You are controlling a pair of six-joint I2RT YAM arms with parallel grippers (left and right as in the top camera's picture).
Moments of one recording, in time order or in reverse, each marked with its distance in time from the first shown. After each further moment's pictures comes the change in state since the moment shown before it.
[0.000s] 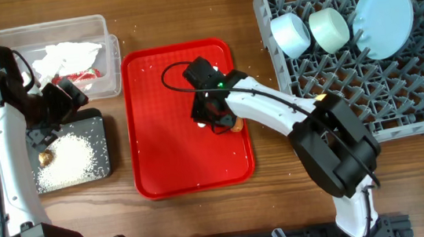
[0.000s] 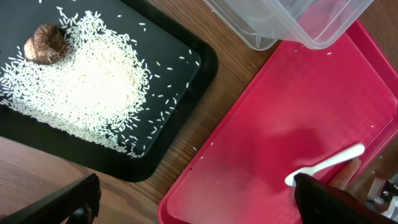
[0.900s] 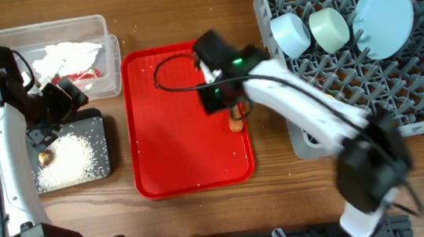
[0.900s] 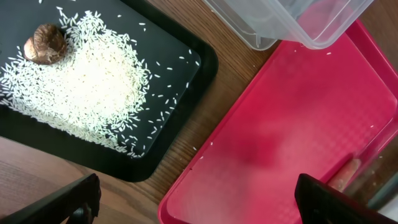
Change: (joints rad) left arm 0.000 0.000 0.000 0.000 0.000 0.000; right arm -0.067 -0.221 0.159 -0.319 -0.044 -0.644
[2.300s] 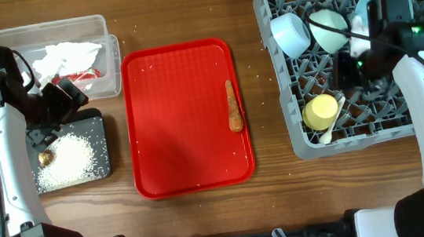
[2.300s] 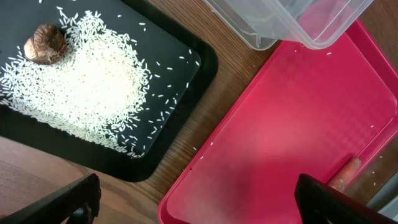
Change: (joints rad) left arm 0.000 0.000 0.000 0.000 0.000 0.000; right arm -0.679 -0.311 -0.099 -0.296 0.010 -0.240
